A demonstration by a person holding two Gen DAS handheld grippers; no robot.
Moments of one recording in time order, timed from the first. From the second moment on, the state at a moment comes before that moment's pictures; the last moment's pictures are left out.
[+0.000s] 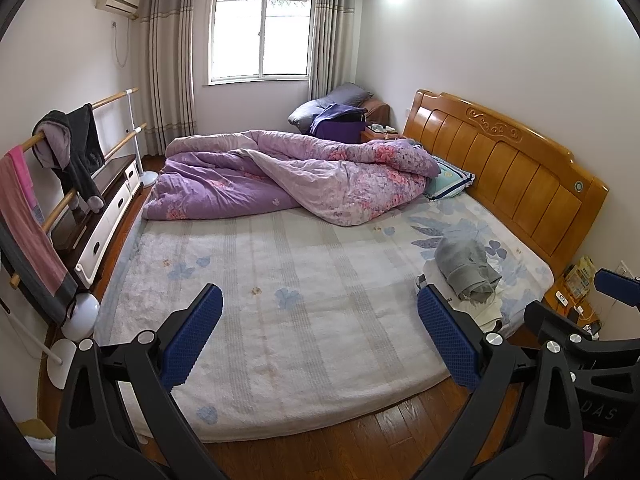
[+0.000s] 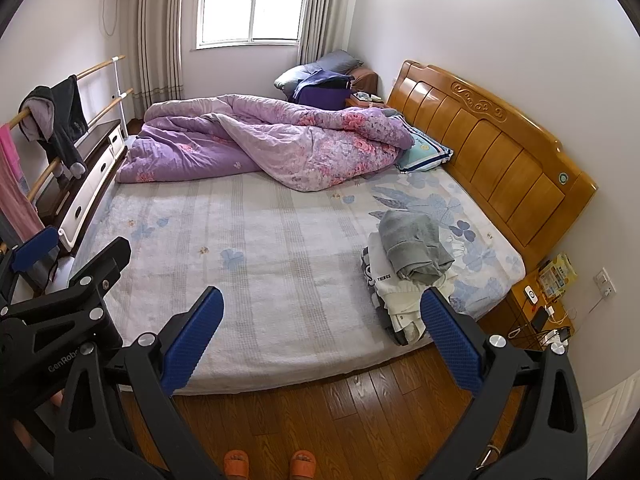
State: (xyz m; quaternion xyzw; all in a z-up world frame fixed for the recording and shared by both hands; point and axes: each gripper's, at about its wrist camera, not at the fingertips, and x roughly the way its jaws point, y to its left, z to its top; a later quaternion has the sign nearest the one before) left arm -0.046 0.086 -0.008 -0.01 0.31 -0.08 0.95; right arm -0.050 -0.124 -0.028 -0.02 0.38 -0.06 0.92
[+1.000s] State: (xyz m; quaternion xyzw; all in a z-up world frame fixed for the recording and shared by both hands) left arm -0.035 0.091 -0.018 0.00 0.30 -0.10 0.95; right arm -0.046 -0.144 -0.035 -0.03 0.39 -0.06 0.92
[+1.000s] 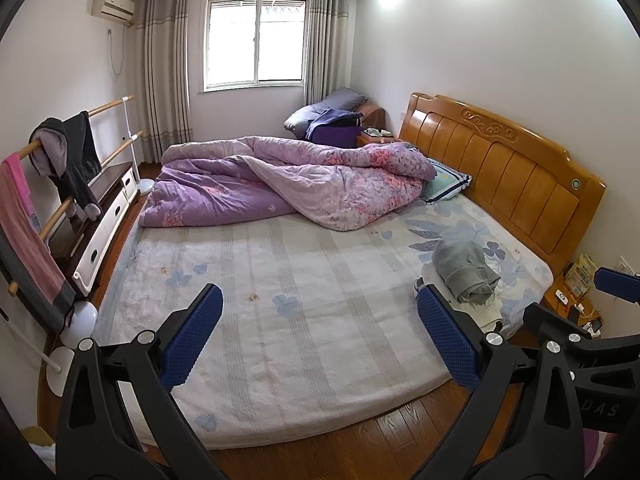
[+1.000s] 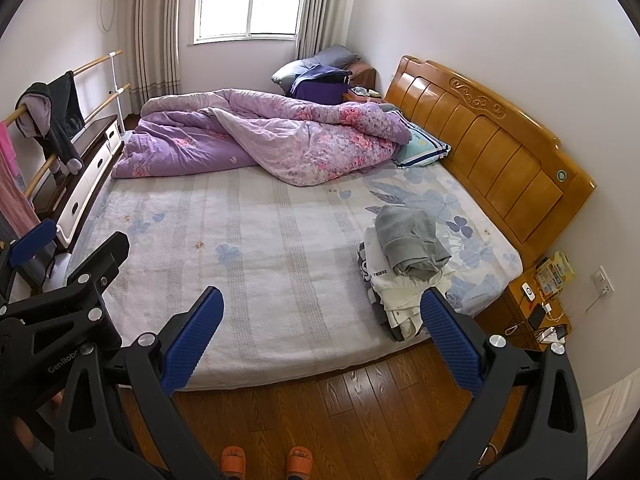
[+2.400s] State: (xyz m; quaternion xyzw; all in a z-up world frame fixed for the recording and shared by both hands) left arm -0.029 0.096 -0.022 0.00 0.30 -0.10 0.95; right arm -0.036 -0.148 -0.038 -0.03 0.39 -0.05 0.92
